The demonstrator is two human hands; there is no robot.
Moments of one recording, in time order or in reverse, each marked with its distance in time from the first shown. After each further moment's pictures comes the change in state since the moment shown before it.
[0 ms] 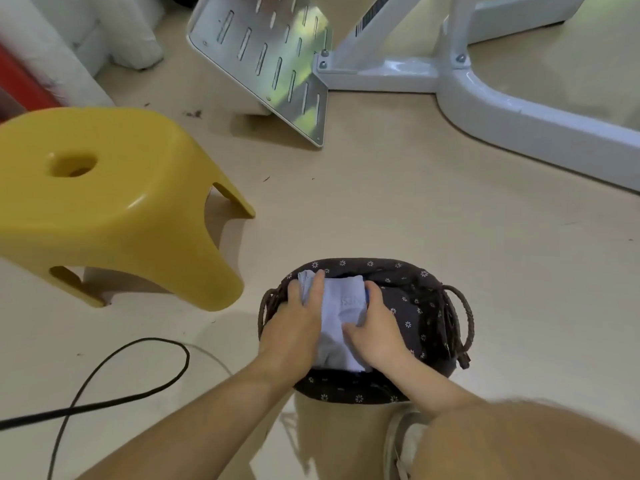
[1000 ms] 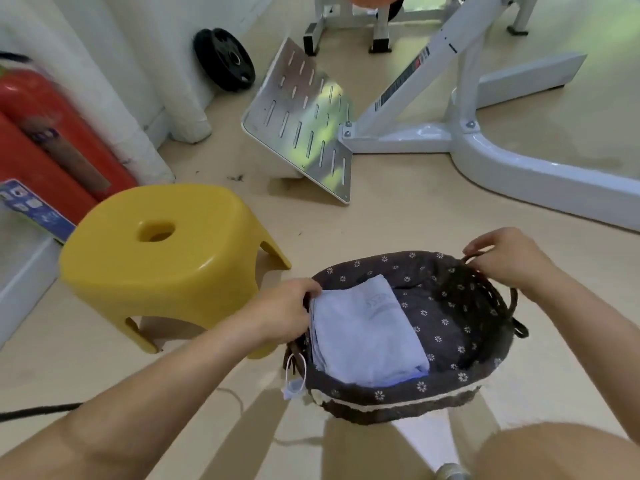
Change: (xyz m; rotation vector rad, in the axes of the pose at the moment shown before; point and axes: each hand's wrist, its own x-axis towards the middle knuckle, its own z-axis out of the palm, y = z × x) left_hand 0.004 -0.035 -0.156 -0.245 -0.199 -0.016; right_hand 0.045 -0.083 -0.191 -0.270 0.259 0.012
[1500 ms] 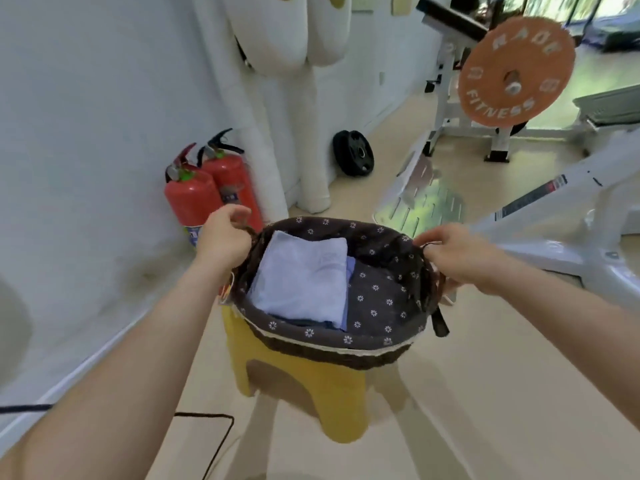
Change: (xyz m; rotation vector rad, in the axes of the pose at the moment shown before) left_hand -0.057 -0.161 -0.210 -0.591 1.105 -0.296; right_hand -0.039 -0.292 0.005 0.163 -0.342 -0.473
